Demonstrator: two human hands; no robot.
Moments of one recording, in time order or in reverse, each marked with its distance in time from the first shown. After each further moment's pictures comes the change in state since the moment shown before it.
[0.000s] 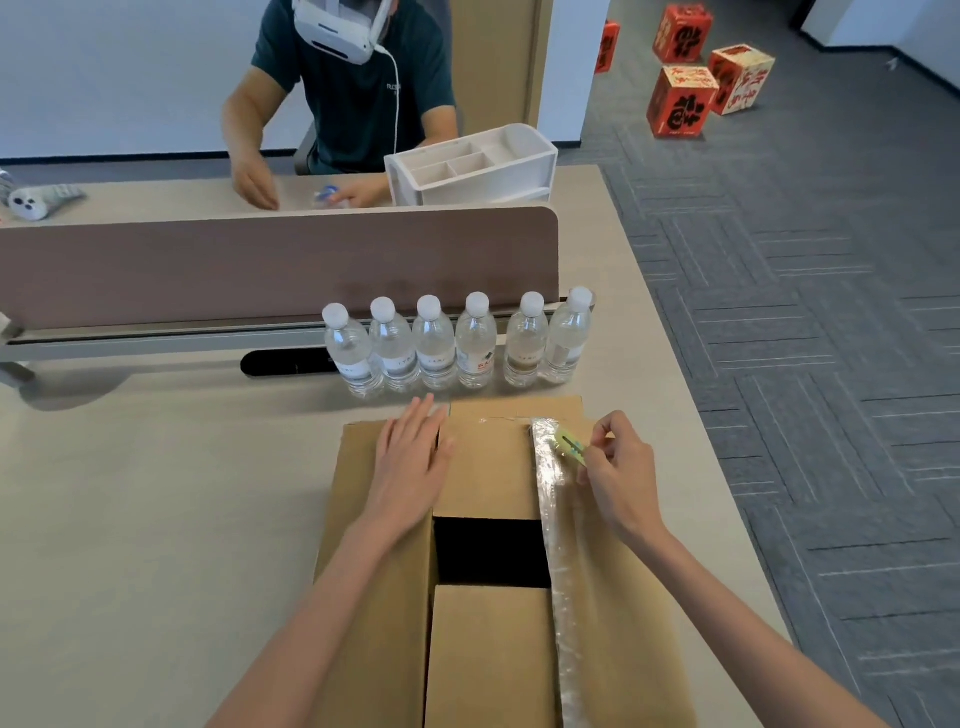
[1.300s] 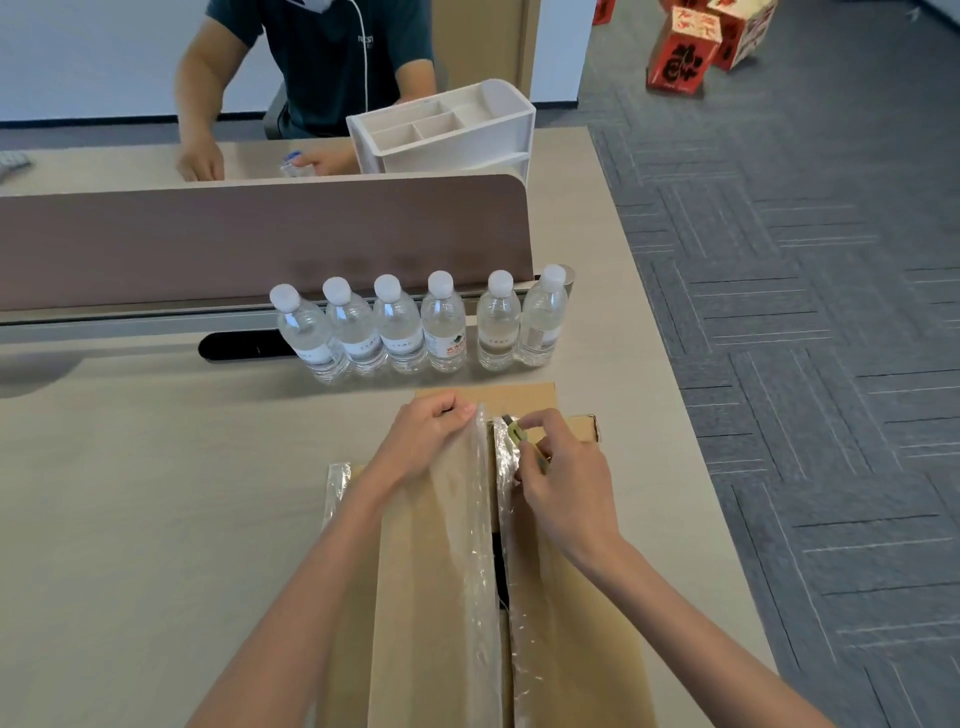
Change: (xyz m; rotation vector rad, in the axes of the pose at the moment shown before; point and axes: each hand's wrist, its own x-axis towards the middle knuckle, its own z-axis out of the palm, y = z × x) left_hand 0.045 0.060 0.000 -0.691 -0.251 -0.195; right_hand -0.004 -0.002 0.009 -0.339 -0.079 -0.281
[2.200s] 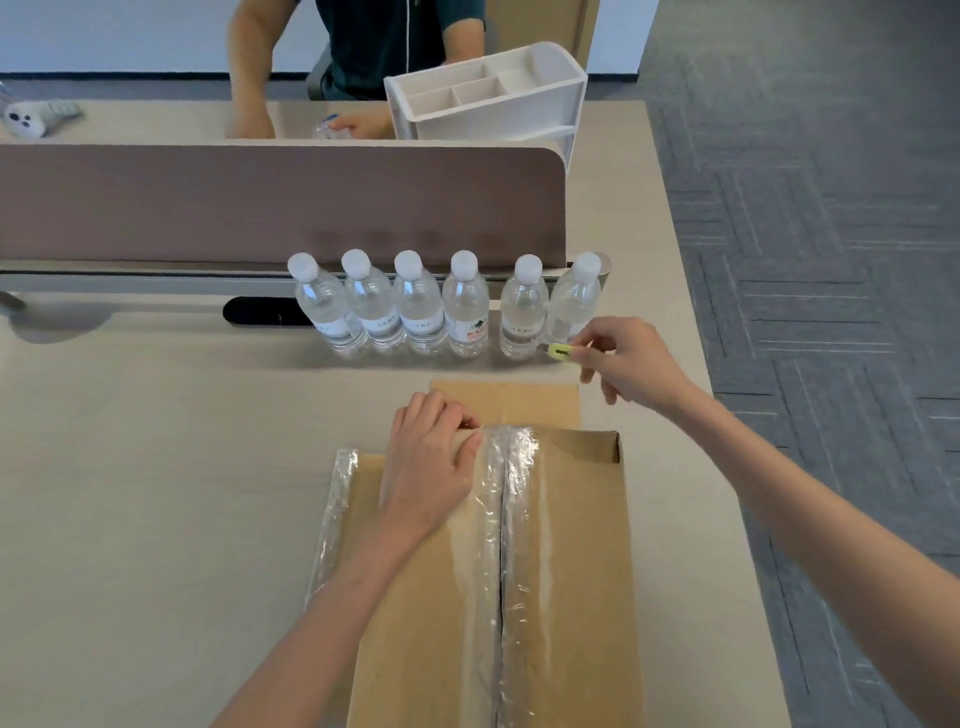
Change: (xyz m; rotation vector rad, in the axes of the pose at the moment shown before) left_hand -0.026 -0.032 0.036 0.711 0.455 0.337; right_hand 0.138 0.048 -0.048 0.186 -0.399 0.055
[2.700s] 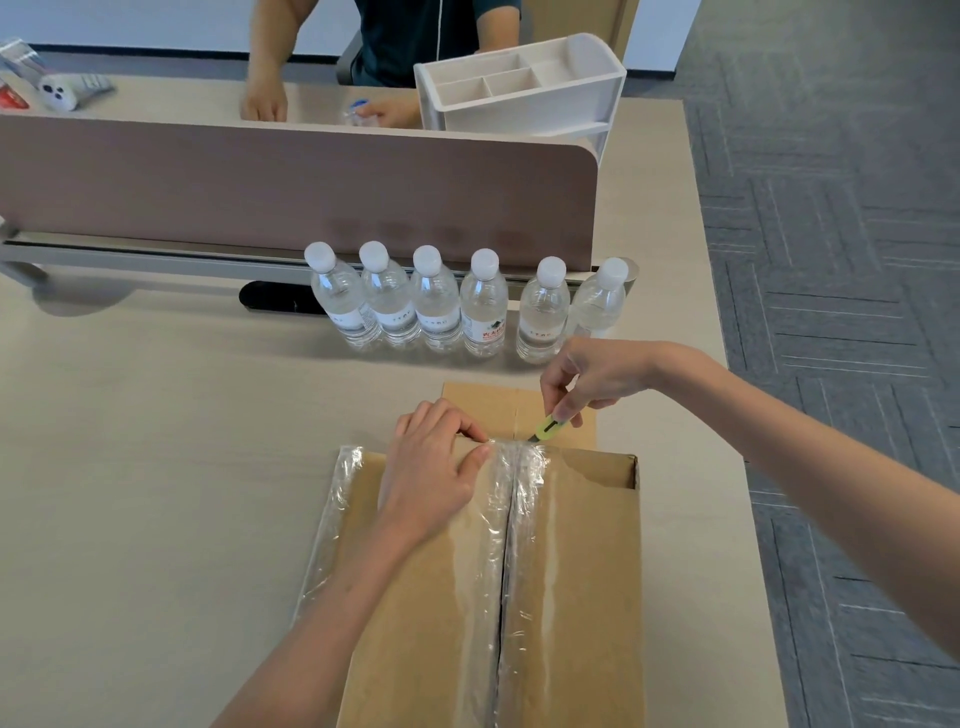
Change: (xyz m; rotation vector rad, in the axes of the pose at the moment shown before) left_hand -0.002 -0.004 -0.002 -0.092 -0.068 -0.132; right_hand 0.048 -0.025 0.011 -0.248 -0.897 -0.023
